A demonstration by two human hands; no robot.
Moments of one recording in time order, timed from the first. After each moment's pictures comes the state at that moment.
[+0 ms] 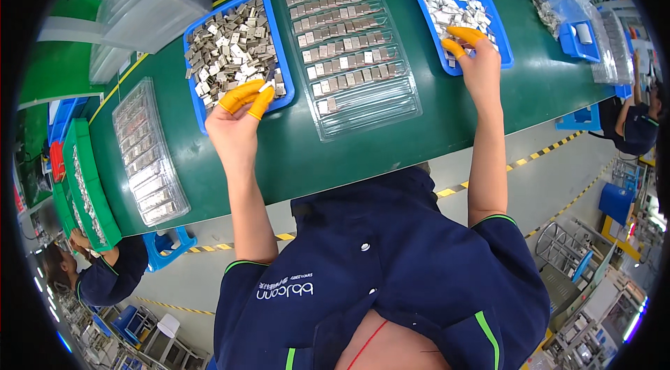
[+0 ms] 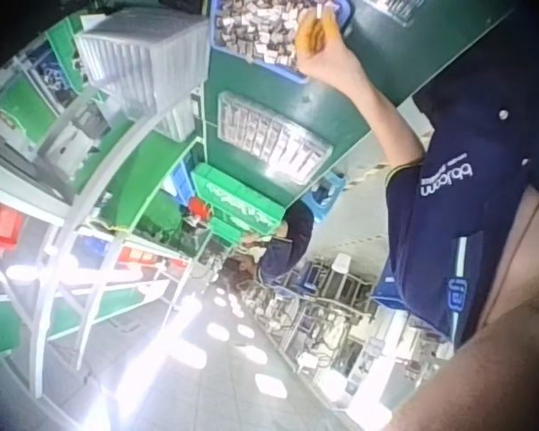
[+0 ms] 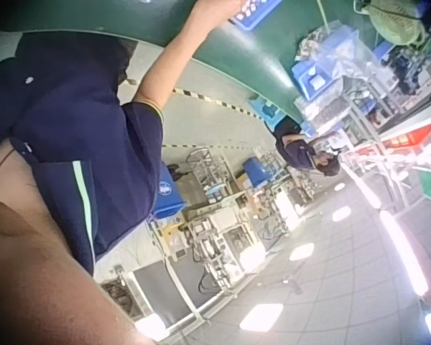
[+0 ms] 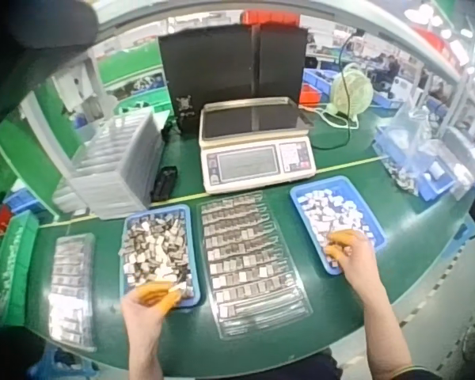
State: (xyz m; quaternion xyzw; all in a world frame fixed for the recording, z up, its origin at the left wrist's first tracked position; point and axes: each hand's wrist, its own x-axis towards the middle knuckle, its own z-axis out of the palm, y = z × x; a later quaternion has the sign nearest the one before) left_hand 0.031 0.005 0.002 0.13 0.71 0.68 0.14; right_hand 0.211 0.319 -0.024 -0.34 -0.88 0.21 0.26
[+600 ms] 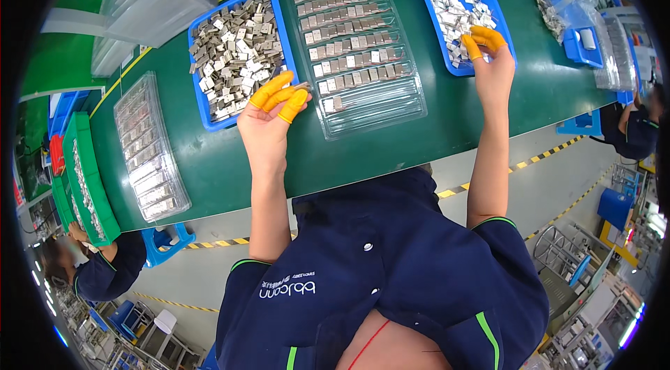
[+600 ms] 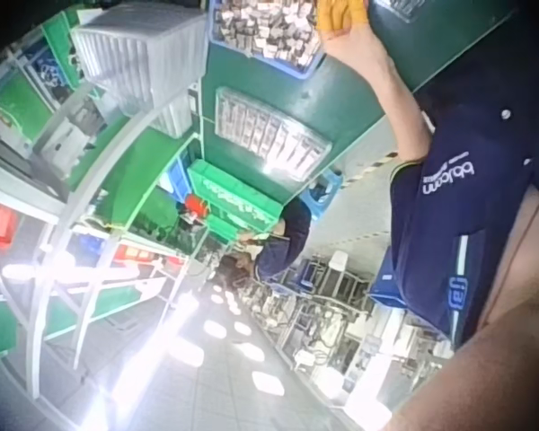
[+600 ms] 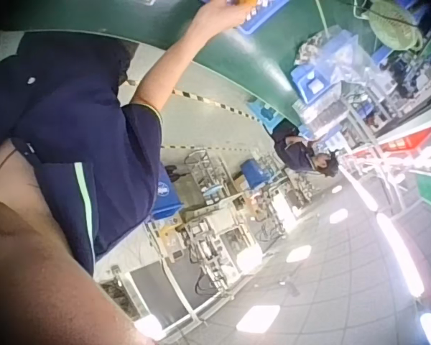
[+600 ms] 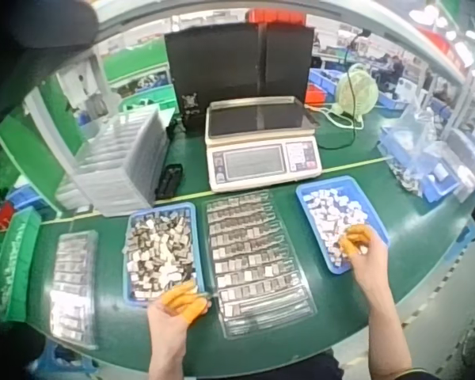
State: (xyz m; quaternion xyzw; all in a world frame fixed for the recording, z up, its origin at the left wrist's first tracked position) left_hand 0.057 0.019 -0.004 0.09 0.61 0.75 0.25; right_hand 0.207 0.304 -0.004 -0.36 -0.79 0.35 0.35
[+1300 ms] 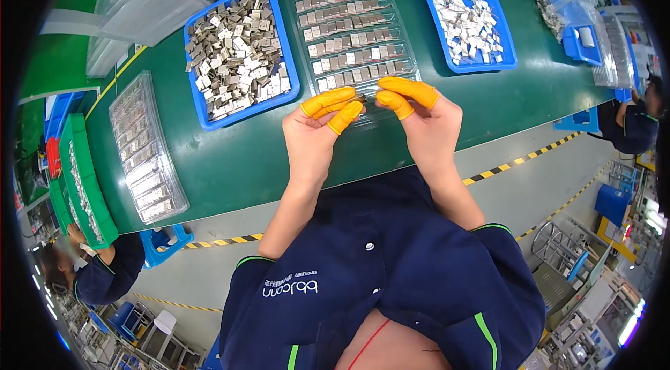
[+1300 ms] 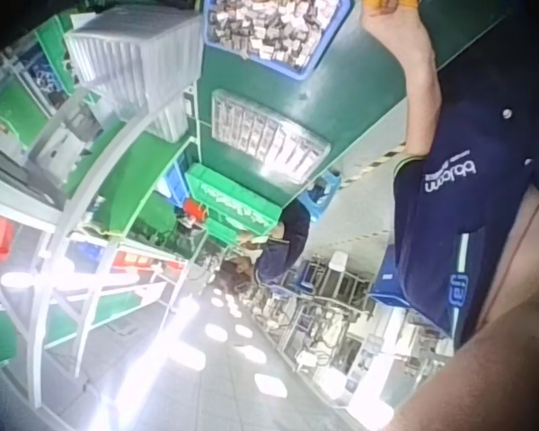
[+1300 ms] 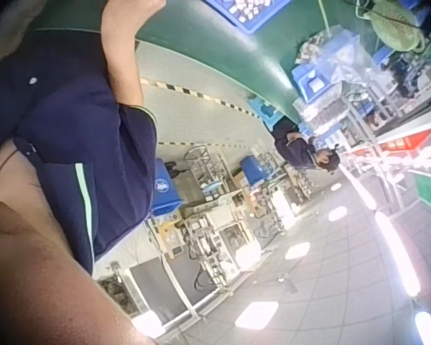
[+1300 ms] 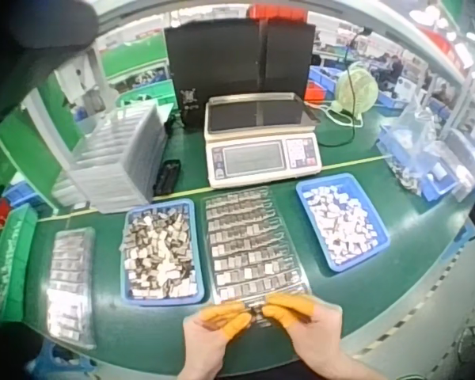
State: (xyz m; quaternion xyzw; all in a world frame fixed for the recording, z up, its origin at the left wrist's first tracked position) left_hand 0.102 0.046 -0.006 0.10 0.55 0.76 0.33; right_hand 0.192 0.167 0.024 -0.26 -0.75 0.53 0.30
